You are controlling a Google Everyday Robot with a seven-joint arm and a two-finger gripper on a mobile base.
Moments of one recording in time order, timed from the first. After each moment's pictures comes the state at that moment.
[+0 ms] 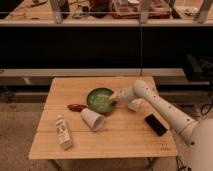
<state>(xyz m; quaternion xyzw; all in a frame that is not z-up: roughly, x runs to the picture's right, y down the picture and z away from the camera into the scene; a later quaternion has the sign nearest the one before) 0.060 0.076 0.938 0.00 -0.36 -0.43 0.83</state>
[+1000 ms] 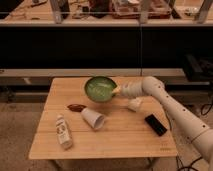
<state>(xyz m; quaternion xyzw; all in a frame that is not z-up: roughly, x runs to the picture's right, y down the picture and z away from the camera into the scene) 0.062 0.028 0.861 0.09 -0.38 -0.40 0.82</state>
